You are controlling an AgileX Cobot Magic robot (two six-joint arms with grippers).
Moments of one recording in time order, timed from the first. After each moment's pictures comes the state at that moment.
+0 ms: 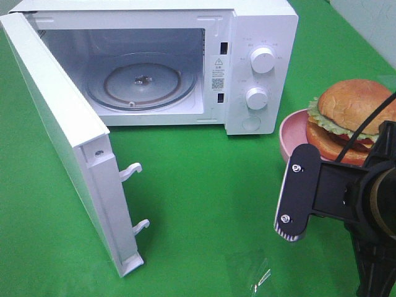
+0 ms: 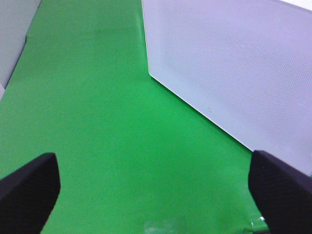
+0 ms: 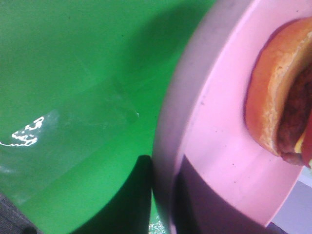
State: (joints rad) left arm 0.04 -0.01 -0.52 -0.16 1.07 0.20; right arm 1.07 1.31 -0.58 -0.80 0.96 0.31
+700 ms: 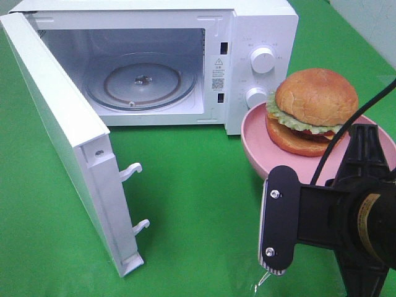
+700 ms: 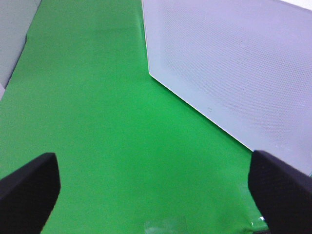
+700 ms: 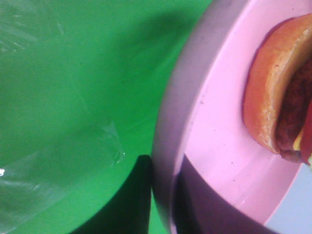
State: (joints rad) left arm 0.04 -0.01 -0.52 -0.16 1.07 0.20; right arm 1.22 1.31 -0.54 -0.94 0.92 0.37
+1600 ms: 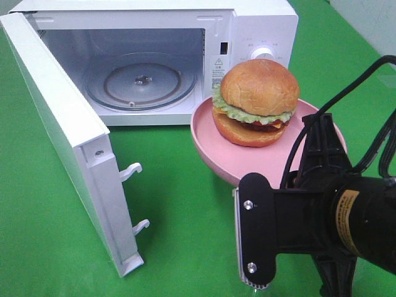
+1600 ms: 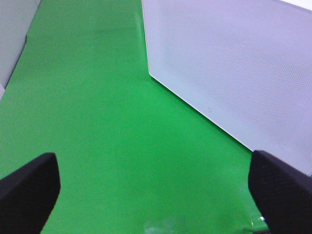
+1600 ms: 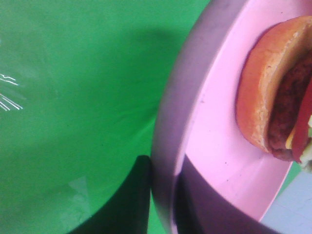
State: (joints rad) left arm 0.04 -0.01 -0.52 -0.16 1.07 0.20; right arm 1.22 1.31 -0.54 -1.10 0.74 0.31
